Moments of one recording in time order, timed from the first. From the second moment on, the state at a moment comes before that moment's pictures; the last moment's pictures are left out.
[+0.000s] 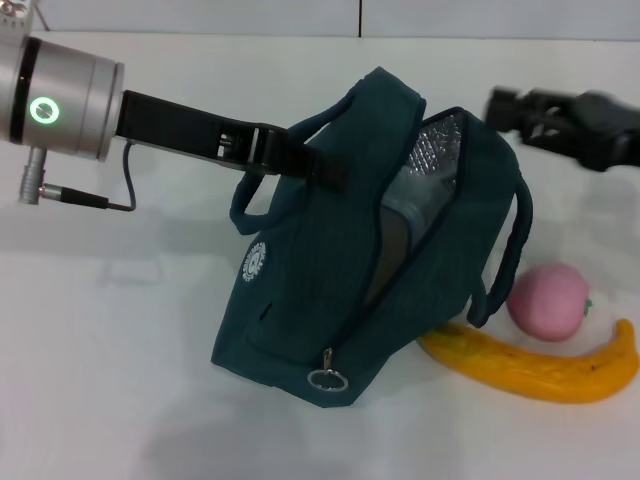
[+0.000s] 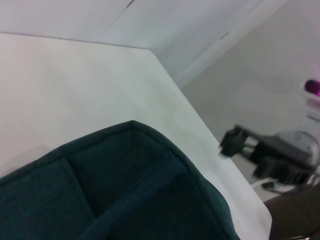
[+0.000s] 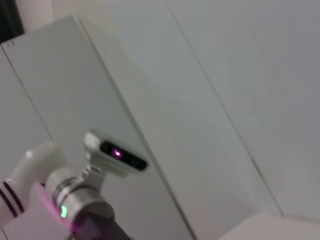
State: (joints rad) left arm -0.66 -2.06 0.93 1.07 1.98 1.77 -2.48; right arm 0.52 2.00 -0.90 -0.69 -1.51 -1.65 1.64
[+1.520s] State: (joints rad) left arm -0.68 -2.04 0.87 0.99 1.98 1.69 -2.47; right arm 0.55 2.02 -1.42 -1.44 -2.33 -1.76 2.29
